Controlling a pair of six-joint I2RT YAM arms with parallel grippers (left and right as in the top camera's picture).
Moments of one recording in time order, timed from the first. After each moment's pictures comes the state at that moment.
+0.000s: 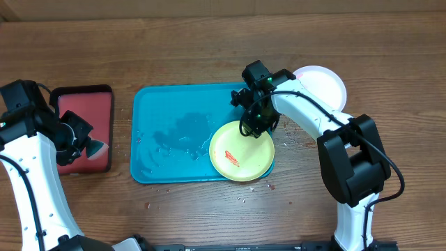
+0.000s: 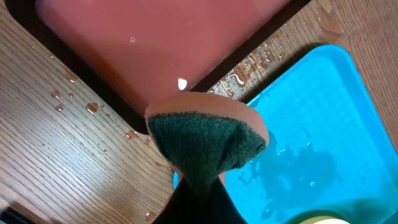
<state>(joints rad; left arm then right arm) 0.48 1.43 1.33 -1.20 0.10 -0.49 0.48 2.09 1.53 -0.97 -0.16 -0.30</state>
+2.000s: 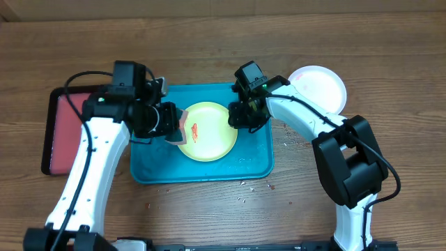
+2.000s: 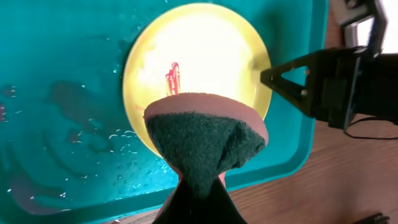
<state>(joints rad) -0.09 1.49 1.26 -1.04 0.34 -0.23 0.51 2.09 1.49 -0.74 -0.33 0.42</state>
